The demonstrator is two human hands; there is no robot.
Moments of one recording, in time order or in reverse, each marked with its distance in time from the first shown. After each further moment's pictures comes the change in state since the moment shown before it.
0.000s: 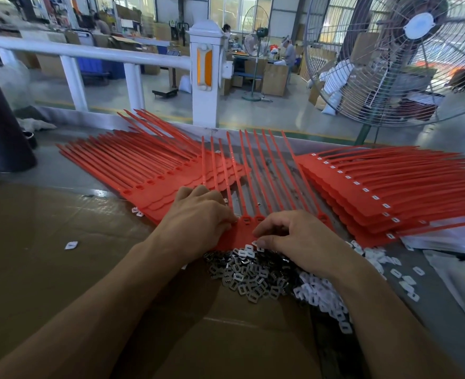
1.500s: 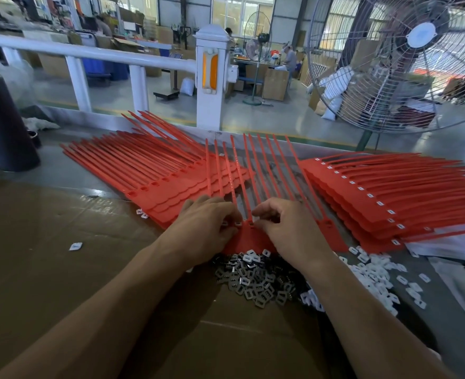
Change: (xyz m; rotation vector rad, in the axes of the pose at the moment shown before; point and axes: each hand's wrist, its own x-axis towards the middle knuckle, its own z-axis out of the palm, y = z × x) left_hand -0.001 -0.006 0.010 -0.218 -0.020 -0.076; right_hand 0.031 -0.008 0.027 -0.002 0.345 -0.085
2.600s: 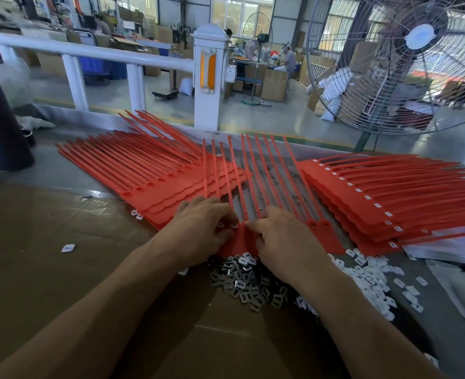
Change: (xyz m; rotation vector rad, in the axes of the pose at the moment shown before) left_hand 0.001 0.002 -0.002 -0.017 -0.031 -0.034; right_hand -0.018 -0.017 -0.005 -0.575 -0.171 -0.175
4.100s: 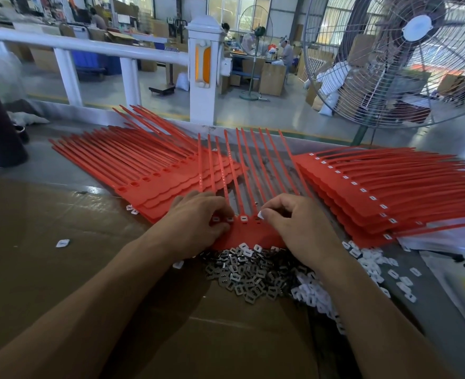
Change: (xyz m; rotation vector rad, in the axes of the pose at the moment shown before) left_hand 0.002 -0.005 0.001 -0.037 -0.011 -0.011; right_hand -0.001 0.034 -0.003 0.633 0.179 0.212
